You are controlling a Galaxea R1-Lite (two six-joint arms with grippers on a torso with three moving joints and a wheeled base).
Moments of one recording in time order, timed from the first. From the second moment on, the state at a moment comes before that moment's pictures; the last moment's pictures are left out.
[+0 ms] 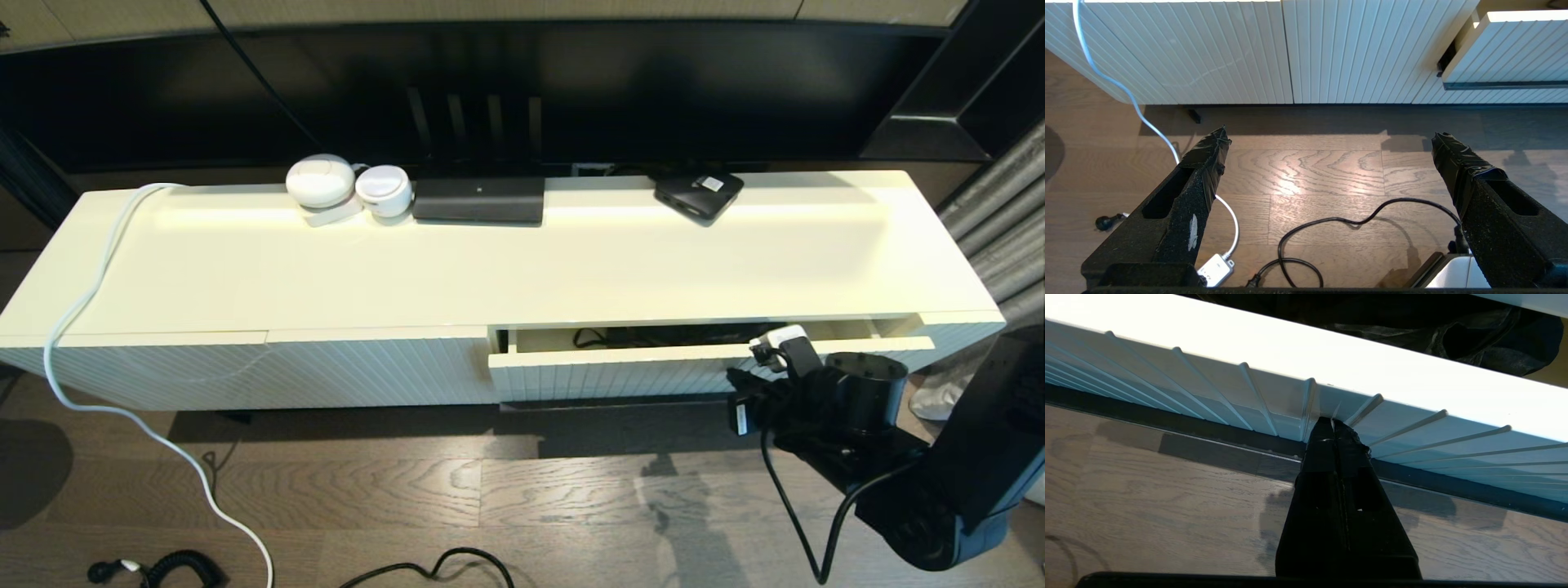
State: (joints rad) left arm 0.00 0.00 0.00 0.00 0.01 -0.01; right arm 0.23 2.11 -0.55 -1.35 -0.10 -0.12
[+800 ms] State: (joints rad) left arm 0.00 0.00 0.00 0.00 0.01 -0.01; right arm 0.24 2.17 -0.67 -1.35 -0.12 -0.13
